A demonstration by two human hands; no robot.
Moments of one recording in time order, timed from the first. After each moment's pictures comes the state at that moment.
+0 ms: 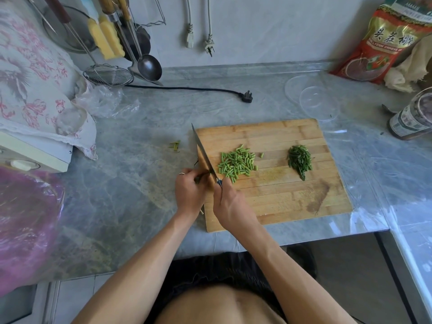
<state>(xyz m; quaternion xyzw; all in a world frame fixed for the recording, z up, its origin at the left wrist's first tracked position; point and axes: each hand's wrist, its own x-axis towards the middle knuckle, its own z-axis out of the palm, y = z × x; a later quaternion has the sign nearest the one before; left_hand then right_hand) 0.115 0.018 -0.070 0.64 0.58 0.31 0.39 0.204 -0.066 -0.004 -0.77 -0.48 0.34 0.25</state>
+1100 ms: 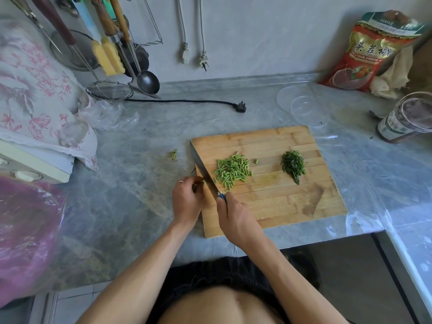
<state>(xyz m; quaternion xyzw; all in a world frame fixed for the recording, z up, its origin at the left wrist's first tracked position) 0.108 0.016 -0.077 0.69 0.57 0.31 0.33 0.210 -0.092 0.005 -0.77 -0.47 0.35 0.24</state>
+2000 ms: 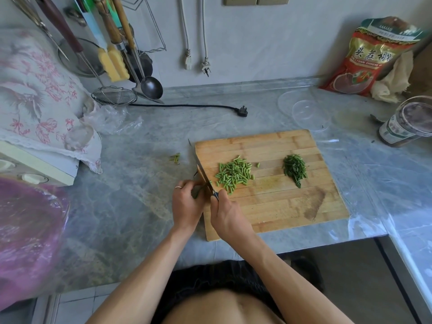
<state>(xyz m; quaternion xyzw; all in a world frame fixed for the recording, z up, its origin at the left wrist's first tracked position) 0.102 0.008 -0.073 0.67 0.56 0.34 0.36 0.196 -0.073 -0.010 -0.77 -0.50 0.31 0.23</state>
